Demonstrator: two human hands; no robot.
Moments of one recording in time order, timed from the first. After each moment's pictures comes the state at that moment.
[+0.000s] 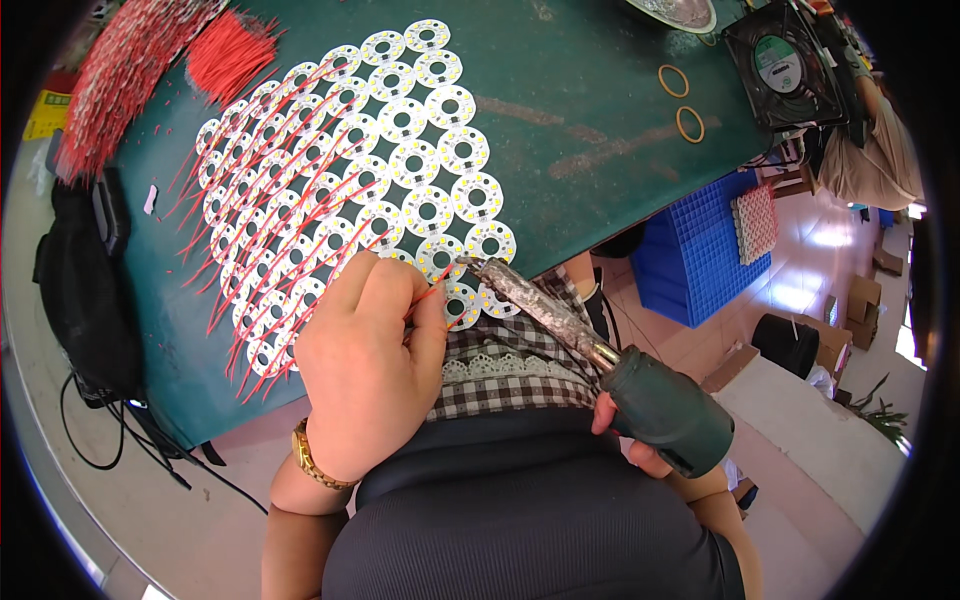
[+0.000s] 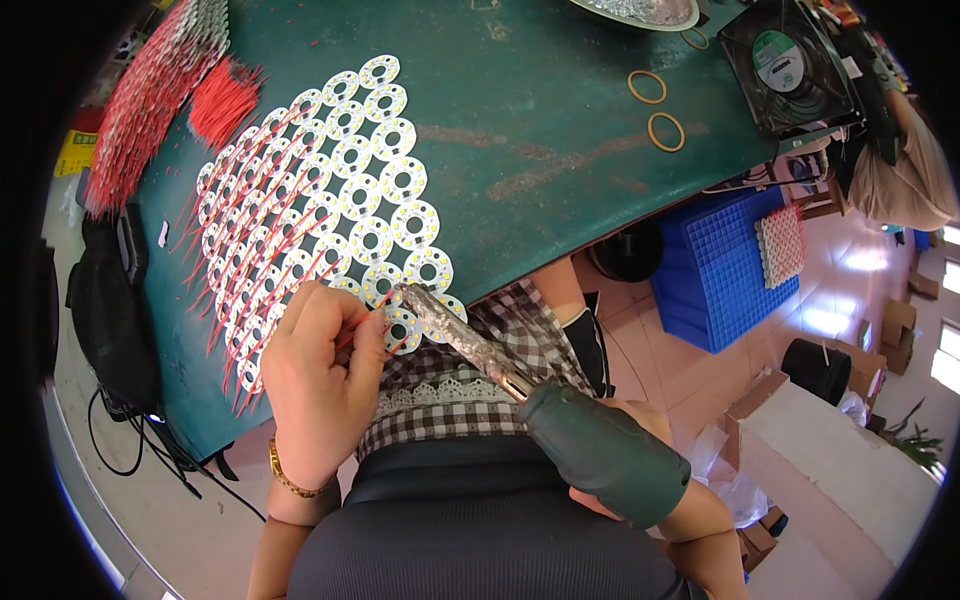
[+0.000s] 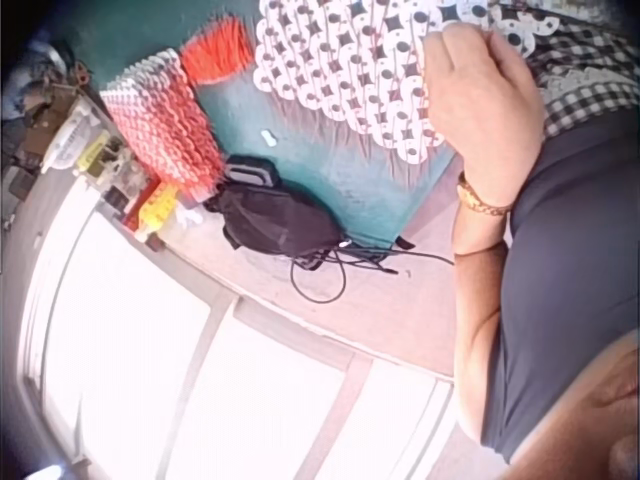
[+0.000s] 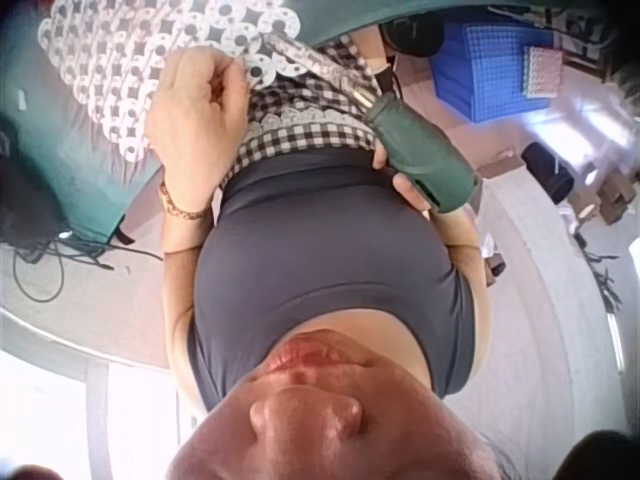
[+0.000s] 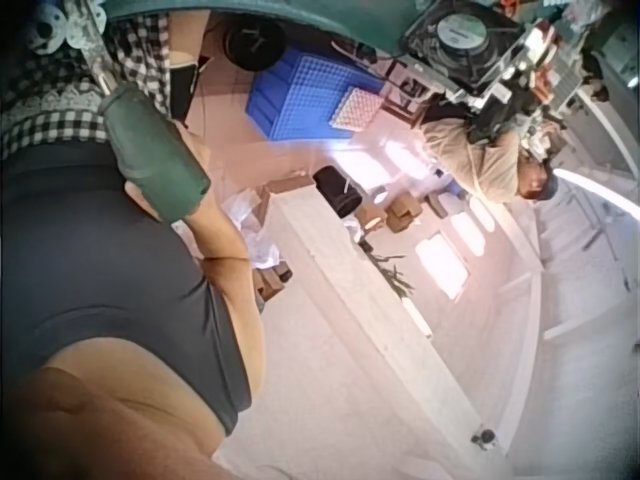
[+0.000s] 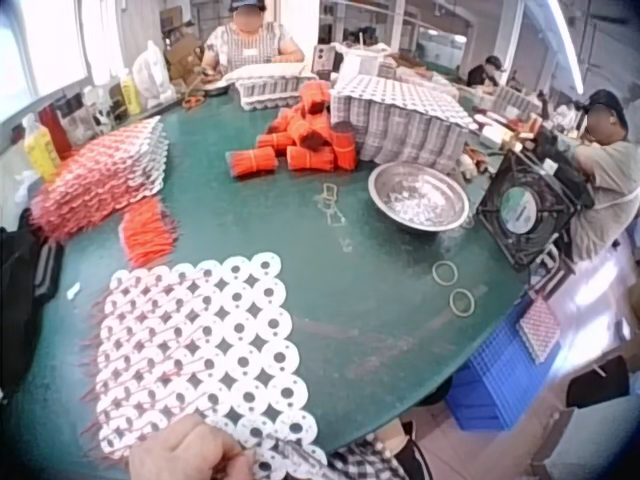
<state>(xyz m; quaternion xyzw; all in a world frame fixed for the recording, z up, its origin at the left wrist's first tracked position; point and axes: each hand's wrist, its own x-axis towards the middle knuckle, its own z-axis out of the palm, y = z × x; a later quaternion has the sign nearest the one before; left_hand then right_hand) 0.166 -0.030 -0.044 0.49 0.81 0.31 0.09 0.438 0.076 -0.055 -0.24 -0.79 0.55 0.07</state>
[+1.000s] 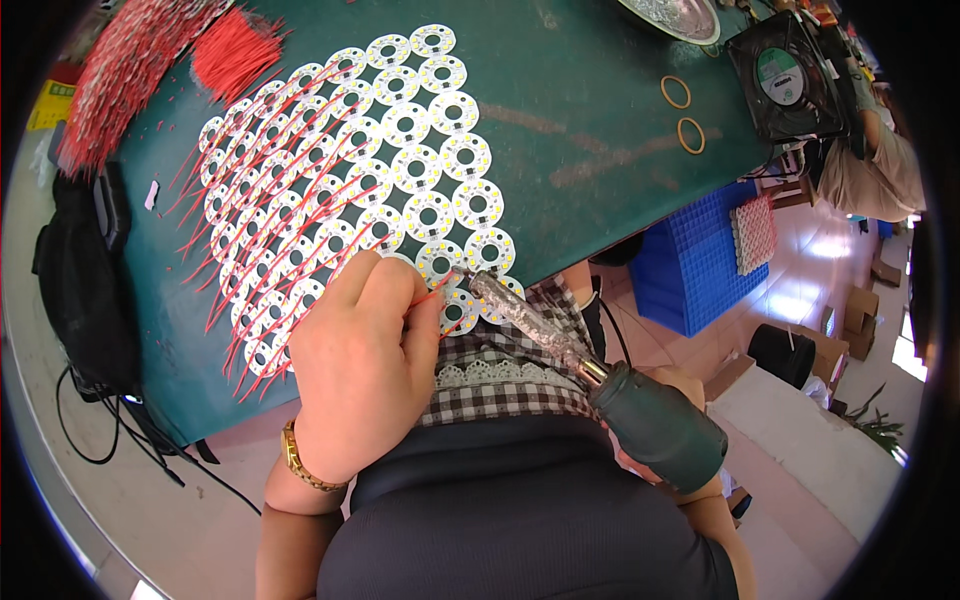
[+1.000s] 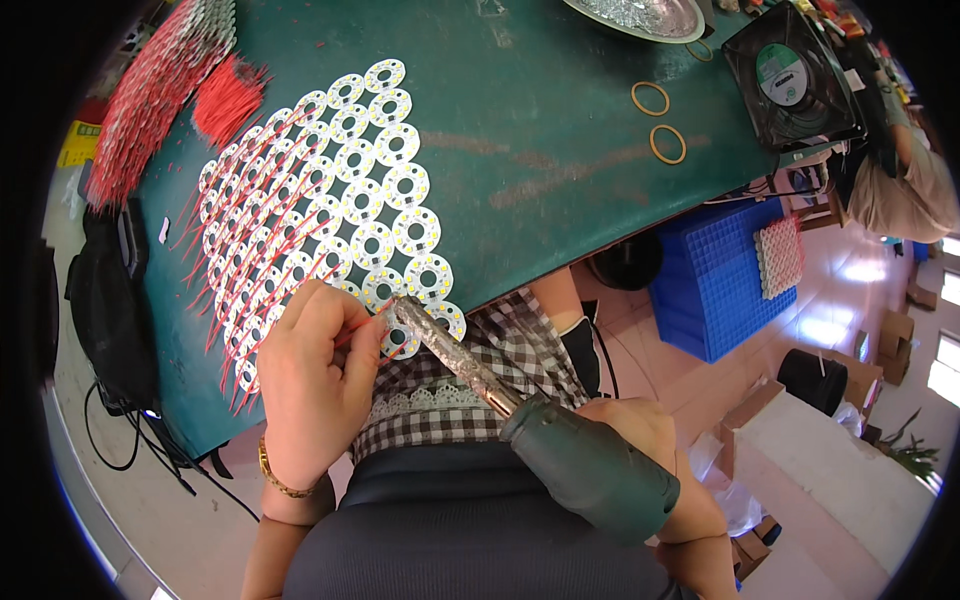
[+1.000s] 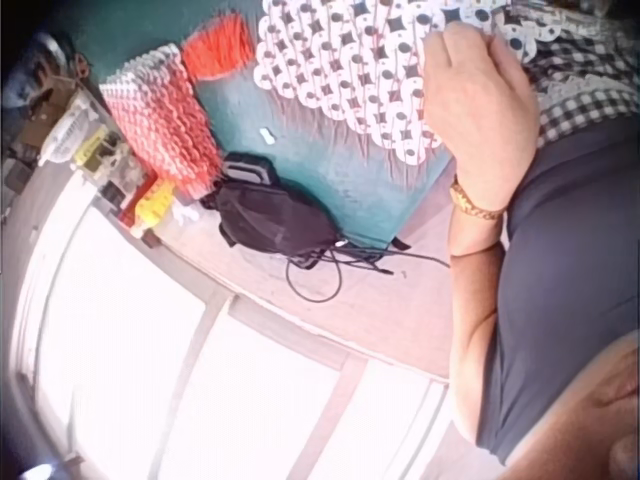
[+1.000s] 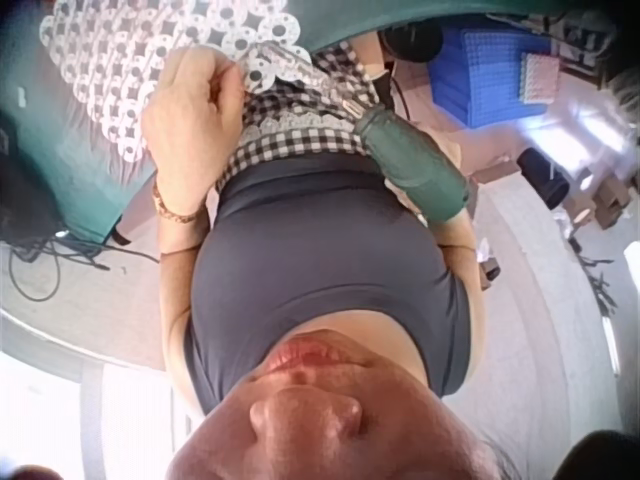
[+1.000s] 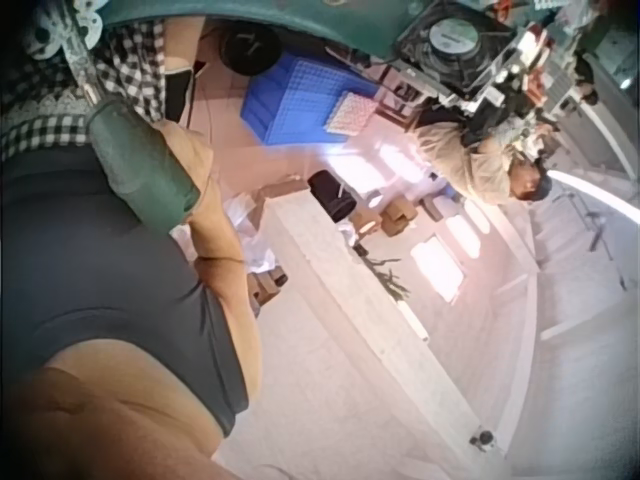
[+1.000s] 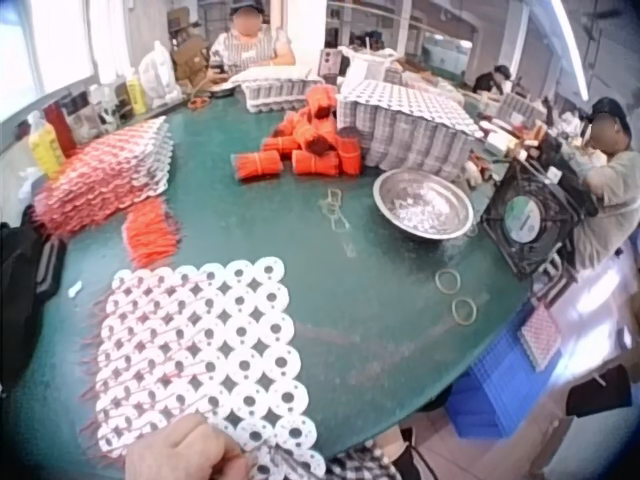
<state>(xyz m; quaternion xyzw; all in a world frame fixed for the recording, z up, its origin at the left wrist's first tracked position) 0.162 -0.029 -0.040 0.49 0.81 0.30 0.11 0.413 0.093 -0.035 -0.21 -0.89 0.39 0.04</state>
